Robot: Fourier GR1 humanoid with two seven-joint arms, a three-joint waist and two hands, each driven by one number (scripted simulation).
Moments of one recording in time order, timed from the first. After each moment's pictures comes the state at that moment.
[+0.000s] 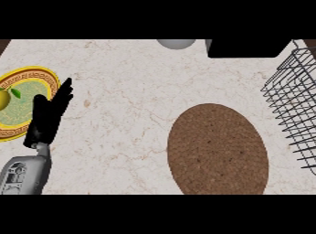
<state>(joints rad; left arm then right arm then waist) -0.22 0.18 0.09 -1.41 -0.14 -0.02 0.25 -0.89 -0.63 -0.26 -1.70 0.68 0.71 0.77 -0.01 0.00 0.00</state>
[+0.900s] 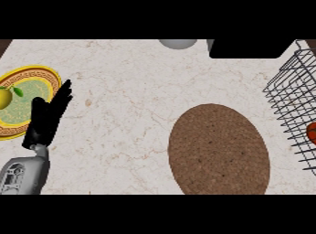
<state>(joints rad) -0.21 0.19 0.10 -1.39 -0.14 -0.05 0.22 -0.59 -0.73 -0.38 -1.47 0.66 0.56 0.34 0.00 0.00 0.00</state>
